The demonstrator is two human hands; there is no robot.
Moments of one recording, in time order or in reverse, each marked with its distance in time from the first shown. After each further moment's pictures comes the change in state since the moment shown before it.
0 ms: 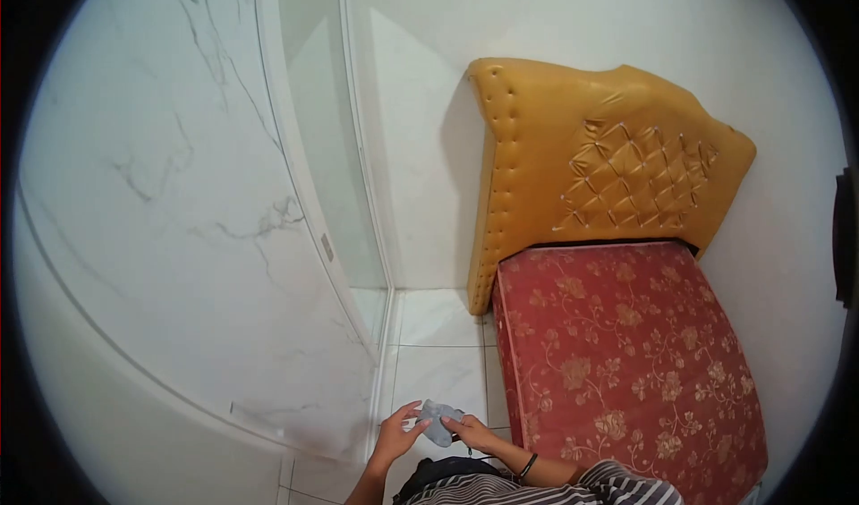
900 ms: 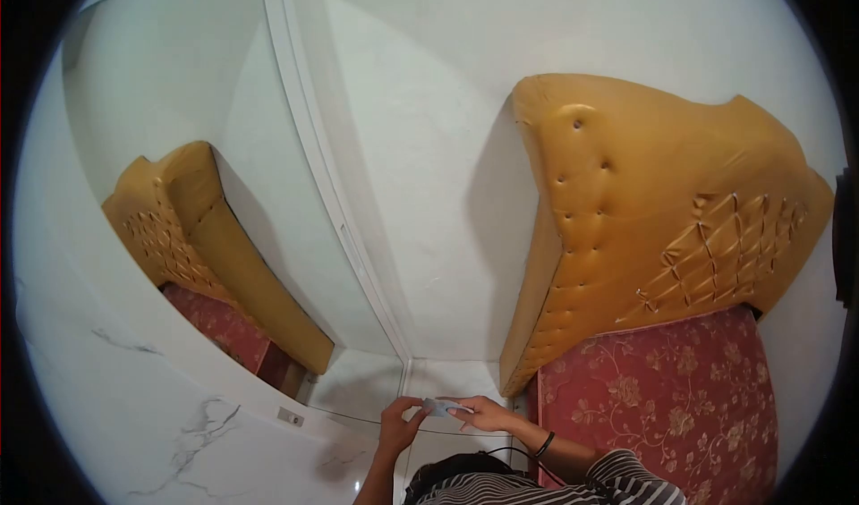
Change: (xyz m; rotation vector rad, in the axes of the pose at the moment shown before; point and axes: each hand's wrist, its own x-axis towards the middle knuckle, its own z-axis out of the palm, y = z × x) left_hand 0.535 0.061 -0.045 0.171 0.279 0.196; right_hand 0.449 -0.272 -0.270 -0.294 -0.324 -0.023
